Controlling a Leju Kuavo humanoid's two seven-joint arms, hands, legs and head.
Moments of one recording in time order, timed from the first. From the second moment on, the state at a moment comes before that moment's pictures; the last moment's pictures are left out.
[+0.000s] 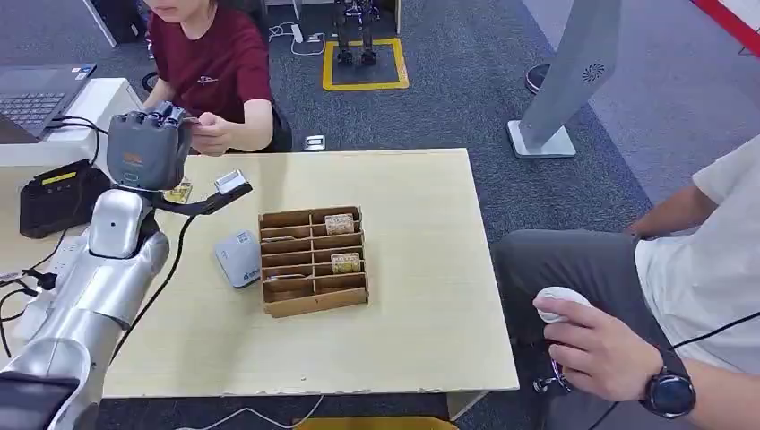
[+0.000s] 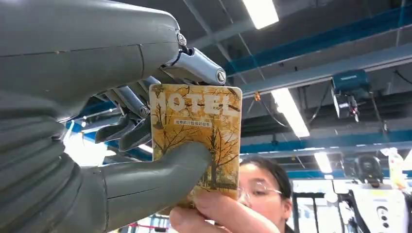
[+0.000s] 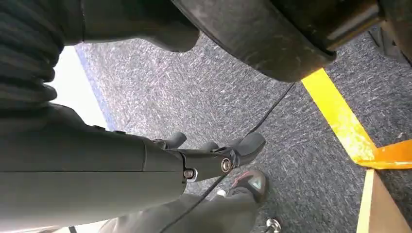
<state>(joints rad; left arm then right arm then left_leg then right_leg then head) -0.78 0.19 -0.21 -0.79 -1.39 0.69 -0.21 -0.15 -0.01 1.55 -0.15 -0.44 -0.26 -0.05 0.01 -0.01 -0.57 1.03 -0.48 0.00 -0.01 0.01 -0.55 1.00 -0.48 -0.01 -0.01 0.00</state>
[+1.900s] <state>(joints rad) -0.58 0.20 -0.27 -1.04 -0.83 0.08 -0.32 -0.11 -0.02 1.54 -0.15 -0.49 -0.28 -0.06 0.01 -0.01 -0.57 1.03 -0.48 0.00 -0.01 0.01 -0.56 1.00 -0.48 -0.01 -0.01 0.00</state>
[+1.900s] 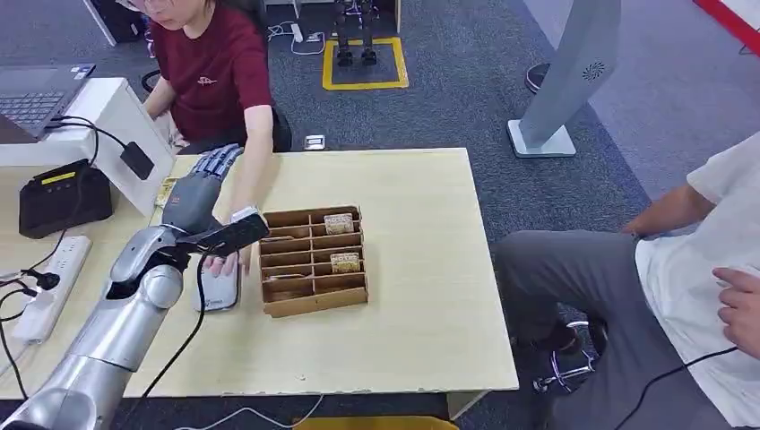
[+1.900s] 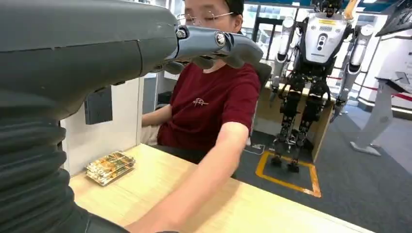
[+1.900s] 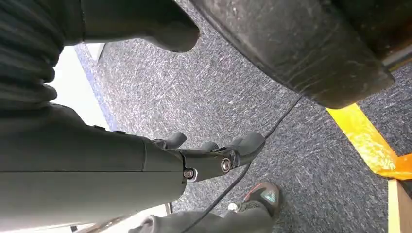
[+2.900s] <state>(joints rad) -0.32 0.34 -0.67 -1.47 -0.75 -0.08 -0.37 -0.10 -0.02 1.54 -0.15 -0.52 -0.26 -0.04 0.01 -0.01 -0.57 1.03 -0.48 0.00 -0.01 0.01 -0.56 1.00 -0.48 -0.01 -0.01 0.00</state>
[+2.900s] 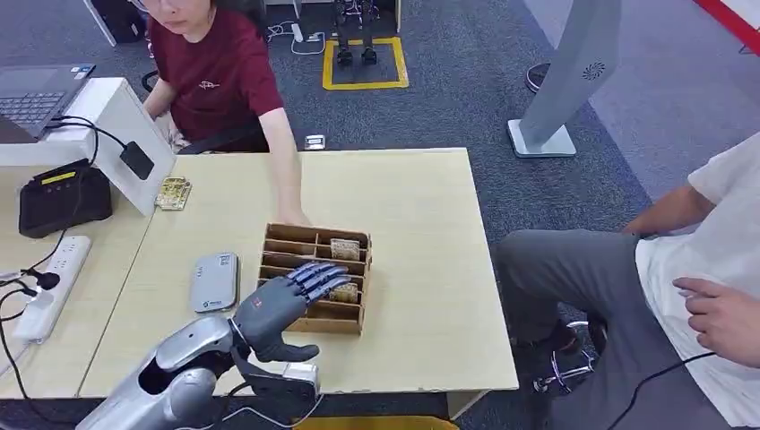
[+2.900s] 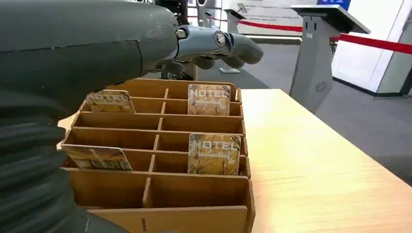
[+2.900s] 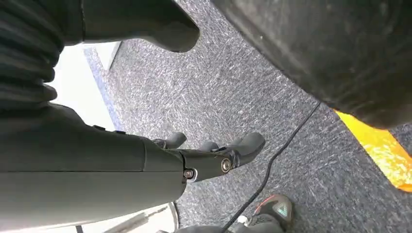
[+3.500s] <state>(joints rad) -0.33 0.33 -0.72 -1.41 -0.93 0.03 -0.24 -0.10 -0.02 1.54 -0.15 -0.52 -0.26 -0.04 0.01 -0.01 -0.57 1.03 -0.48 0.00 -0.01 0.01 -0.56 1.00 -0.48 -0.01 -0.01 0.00</state>
